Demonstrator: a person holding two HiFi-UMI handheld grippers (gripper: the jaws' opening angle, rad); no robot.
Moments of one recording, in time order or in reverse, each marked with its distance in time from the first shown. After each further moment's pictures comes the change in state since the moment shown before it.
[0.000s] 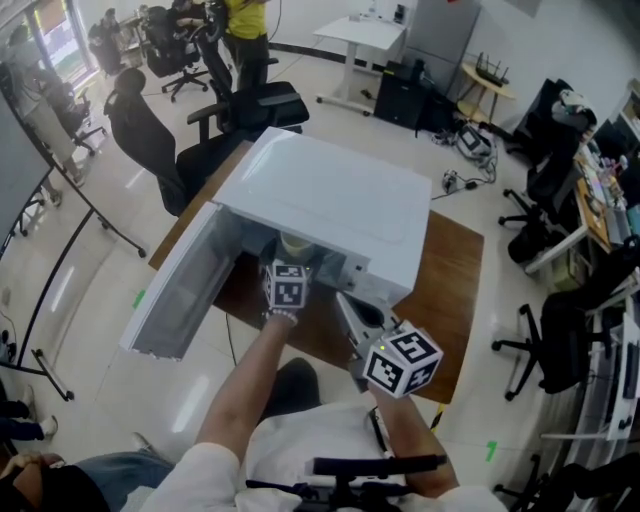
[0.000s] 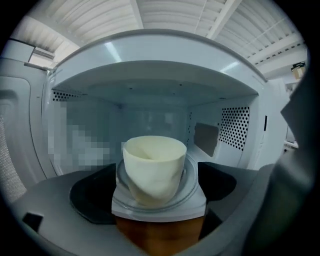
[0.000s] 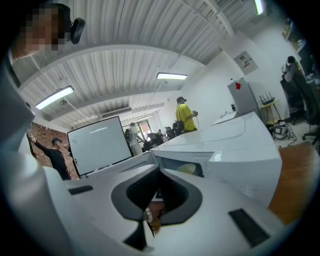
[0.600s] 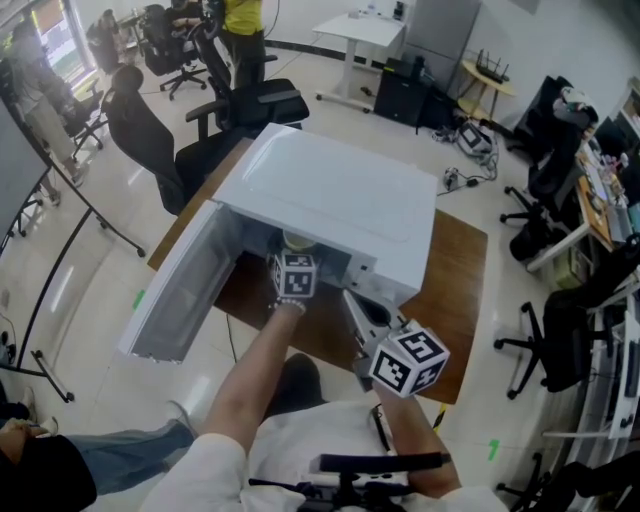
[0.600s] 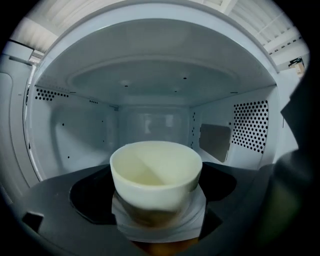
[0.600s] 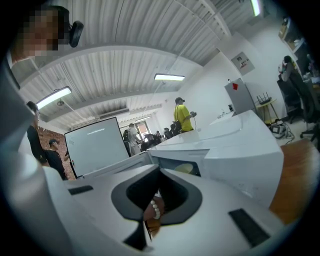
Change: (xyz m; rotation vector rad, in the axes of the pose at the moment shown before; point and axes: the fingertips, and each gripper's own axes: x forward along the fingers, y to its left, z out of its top) left arm 0.031 0.002 0.012 0.027 -0.043 0.013; right arm 0.004 -0.012 -0.004 0.015 -0.021 -0.019
